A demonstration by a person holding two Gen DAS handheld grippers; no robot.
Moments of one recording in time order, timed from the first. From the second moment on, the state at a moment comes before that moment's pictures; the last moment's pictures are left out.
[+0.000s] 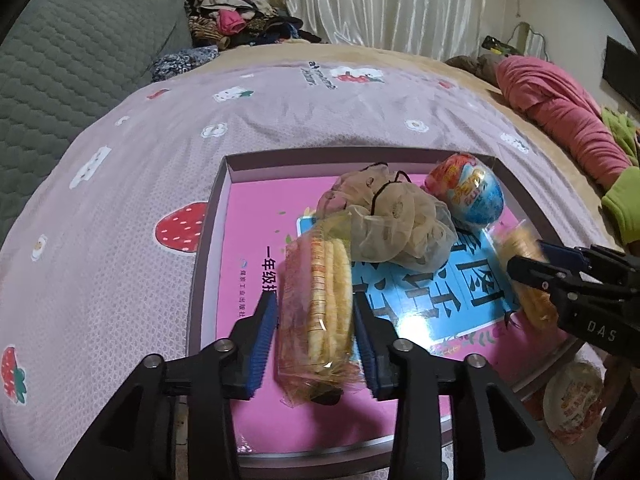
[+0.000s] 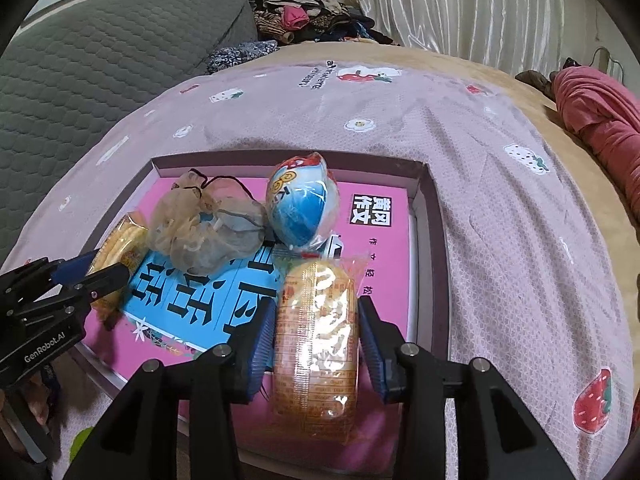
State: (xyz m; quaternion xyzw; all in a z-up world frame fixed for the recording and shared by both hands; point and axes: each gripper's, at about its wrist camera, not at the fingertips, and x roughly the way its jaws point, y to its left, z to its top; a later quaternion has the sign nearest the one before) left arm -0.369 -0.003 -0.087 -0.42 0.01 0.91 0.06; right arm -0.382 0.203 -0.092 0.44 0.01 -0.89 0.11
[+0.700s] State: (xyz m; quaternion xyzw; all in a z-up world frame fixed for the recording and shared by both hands) left arm -0.339 -0.006 -0.048 -0.38 0.01 0.92 0.06; right arm -0.348 0.204 -0.042 0.39 0.01 -0.92 0.10
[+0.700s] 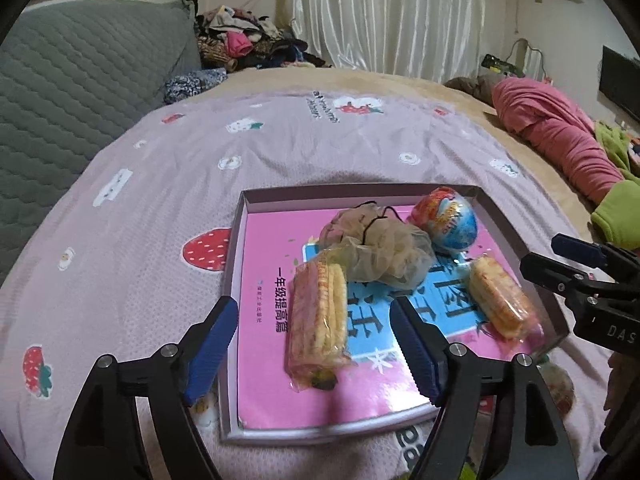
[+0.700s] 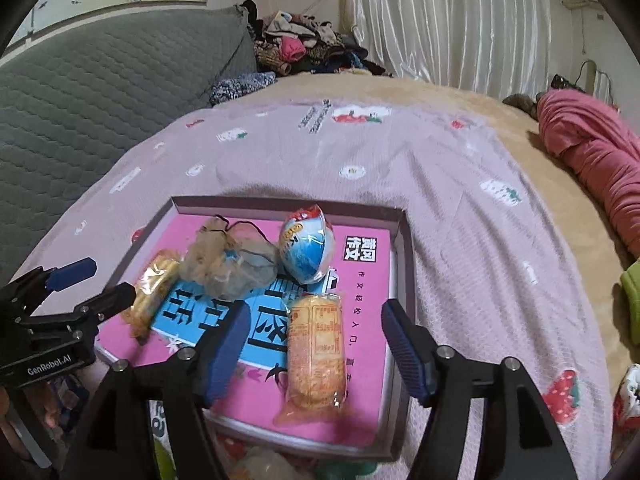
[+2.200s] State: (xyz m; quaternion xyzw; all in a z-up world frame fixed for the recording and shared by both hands) left arm -0.087 -0.101 0.073 -0.36 -0.03 0.93 0.01; right arm -0.131 0.117 0.094 0.34 0.06 -0.93 0.10
